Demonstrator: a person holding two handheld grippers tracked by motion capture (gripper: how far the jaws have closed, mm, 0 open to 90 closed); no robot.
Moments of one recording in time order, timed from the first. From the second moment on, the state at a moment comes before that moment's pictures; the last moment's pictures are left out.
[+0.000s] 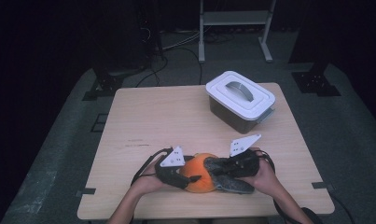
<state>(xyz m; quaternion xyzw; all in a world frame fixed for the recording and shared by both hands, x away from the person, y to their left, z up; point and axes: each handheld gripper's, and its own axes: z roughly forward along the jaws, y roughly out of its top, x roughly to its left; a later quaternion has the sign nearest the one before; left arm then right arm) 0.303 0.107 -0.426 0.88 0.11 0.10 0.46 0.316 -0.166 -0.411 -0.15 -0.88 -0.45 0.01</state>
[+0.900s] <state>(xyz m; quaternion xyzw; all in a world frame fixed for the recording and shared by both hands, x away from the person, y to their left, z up) 0.304 0.111 -0.419 0.86 0.14 0.13 0.47 0.320 -0.167 -0.413 -0.18 -0.87 -0.46 0.01</state>
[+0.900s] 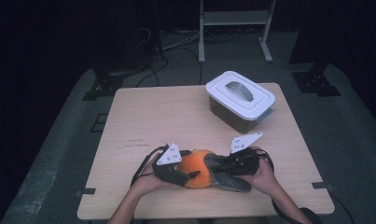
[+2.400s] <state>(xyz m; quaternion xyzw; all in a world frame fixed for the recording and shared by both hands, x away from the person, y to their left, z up) 0.288 0.111 -0.420 0.87 0.01 0.08 0.49 0.323 -0.167 -0.390 -0.19 -0.85 -0.49 0.02</state>
